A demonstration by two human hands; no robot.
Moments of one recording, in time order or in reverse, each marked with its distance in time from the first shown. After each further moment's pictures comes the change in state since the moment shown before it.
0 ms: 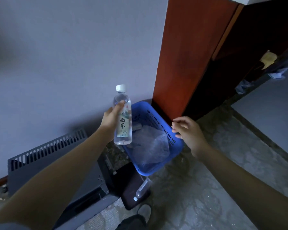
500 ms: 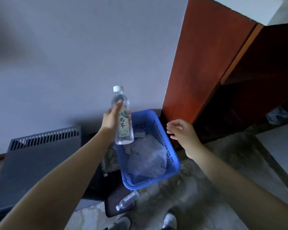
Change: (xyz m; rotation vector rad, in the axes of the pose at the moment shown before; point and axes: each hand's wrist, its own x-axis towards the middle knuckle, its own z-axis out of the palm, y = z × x) left_hand 0.037 0.014 0.113 -0.255 0.237 0.012; right_hand 0.138 -0.015 -0.075 -0.041 -0.315 -0.006
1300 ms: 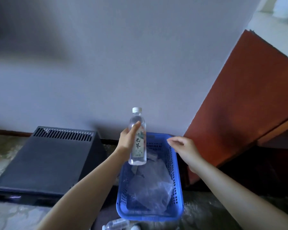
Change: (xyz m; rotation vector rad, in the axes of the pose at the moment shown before) left_hand 0.041 0.002 0.049 -0.020 0.284 0.052; right_hand 0.141 -0.017 0.006 -0.281 -0.334 -0.129
